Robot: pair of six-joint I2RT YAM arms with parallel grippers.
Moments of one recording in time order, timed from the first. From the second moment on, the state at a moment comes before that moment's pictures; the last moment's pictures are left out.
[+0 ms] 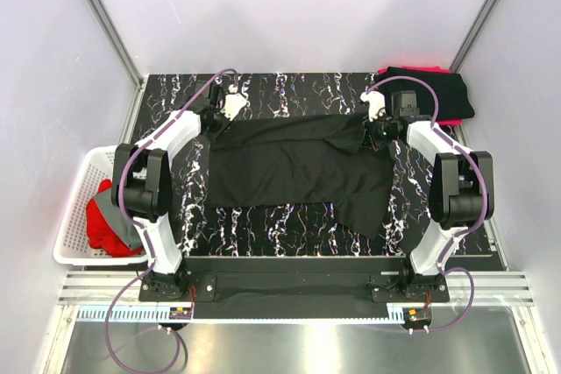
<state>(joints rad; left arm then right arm) -0.19 1.87 1.42 -0.54 0.01 0.57 0.04 1.78 1.22 -0.37 -0.45 -0.41</state>
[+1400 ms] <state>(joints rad) -0.23 1.89 1.41 -0.55 0.01 0.54 0.17 1.91 1.31 -0.52 -0.53 -0.62</state>
